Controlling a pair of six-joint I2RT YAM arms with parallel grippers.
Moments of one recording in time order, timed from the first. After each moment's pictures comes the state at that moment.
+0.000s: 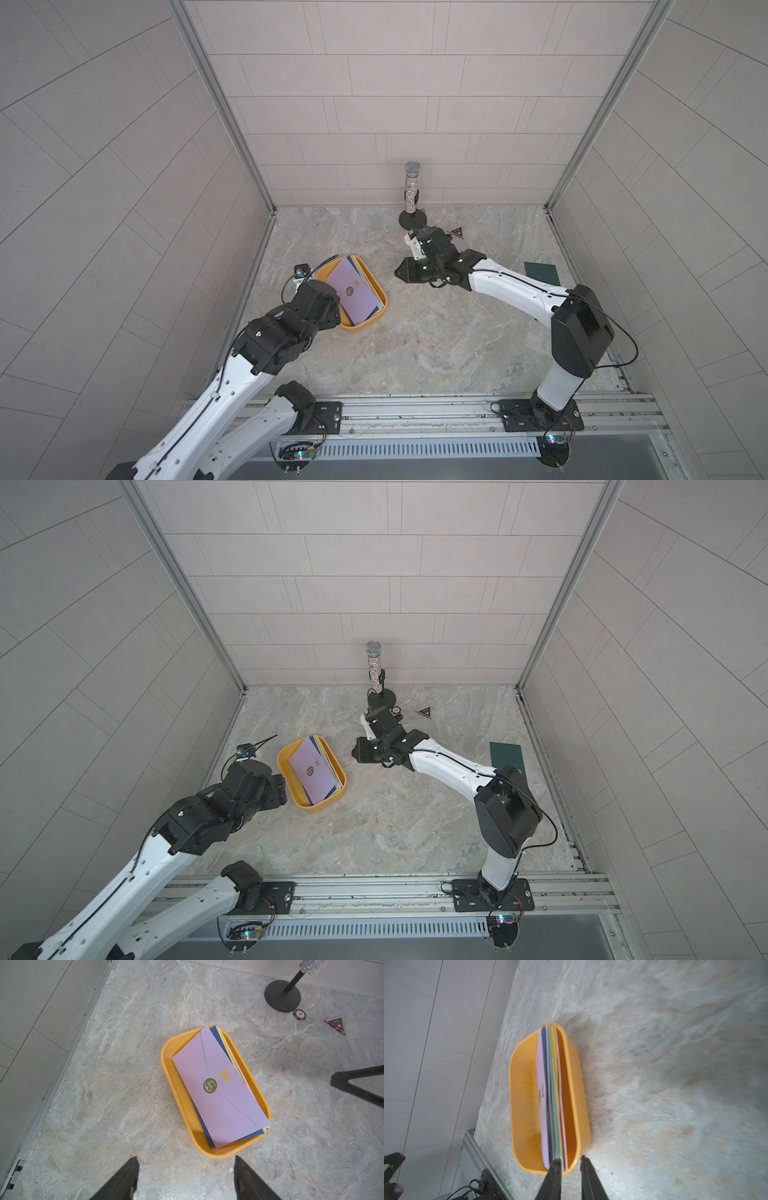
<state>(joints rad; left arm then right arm) -0.59 0.76 0.93 -1.07 -0.44 -0.63 0.64 1.70 1.32 -0.37 -0.26 0.62</state>
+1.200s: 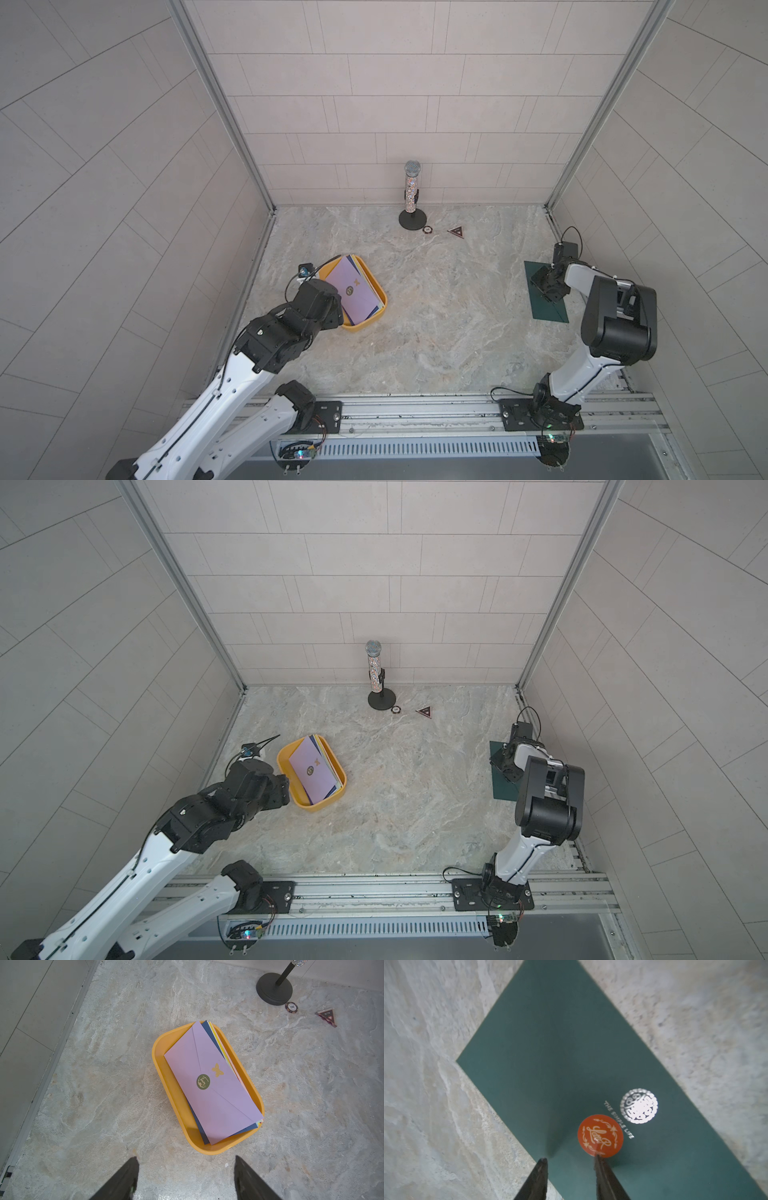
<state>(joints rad) -0.60 0.77 0.93 -1.06 -0.40 -0.61 -0.35 1.73 0.99 -0.43 -0.07 0.60</state>
